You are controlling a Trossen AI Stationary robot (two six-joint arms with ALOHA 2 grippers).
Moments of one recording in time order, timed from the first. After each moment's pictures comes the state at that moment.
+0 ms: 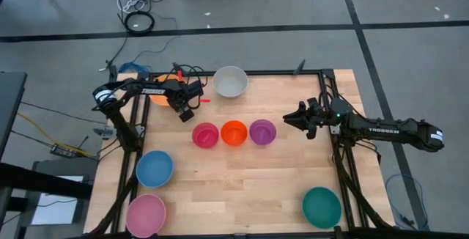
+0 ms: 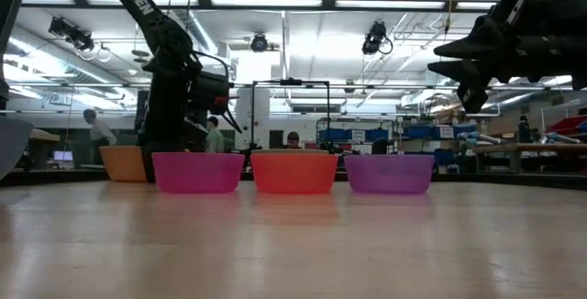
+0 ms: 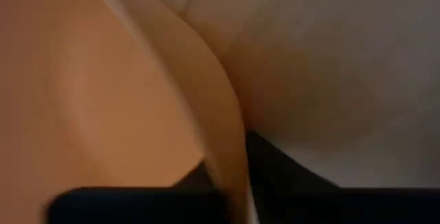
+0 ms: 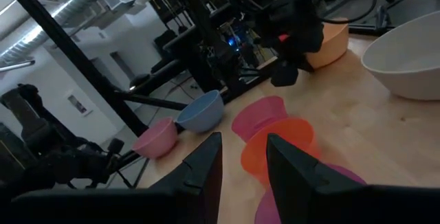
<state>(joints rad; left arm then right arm) 0.61 1.69 0.88 -0.76 -0.43 -0.08 -0.37 0.54 0.03 0.52 -0.36 0.56</state>
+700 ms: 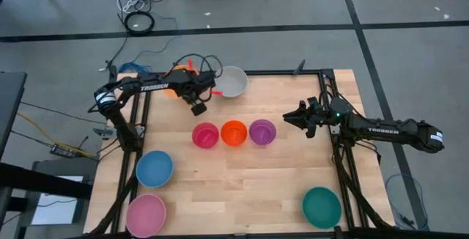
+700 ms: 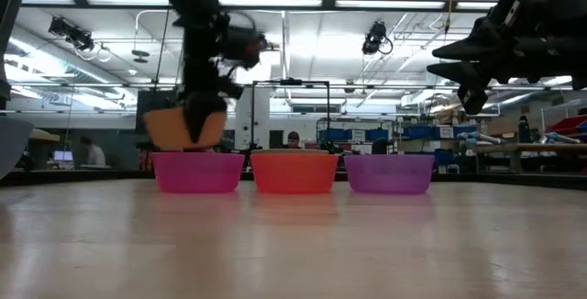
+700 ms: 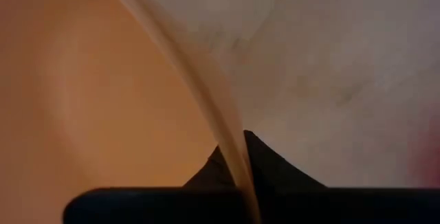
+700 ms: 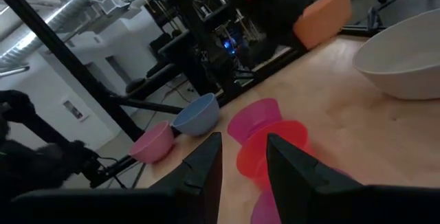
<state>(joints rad) 0.48 1.69 1.27 -1.00 -0.33 -0.05 -0.39 0.54 0.03 0.52 -0.36 0.57</state>
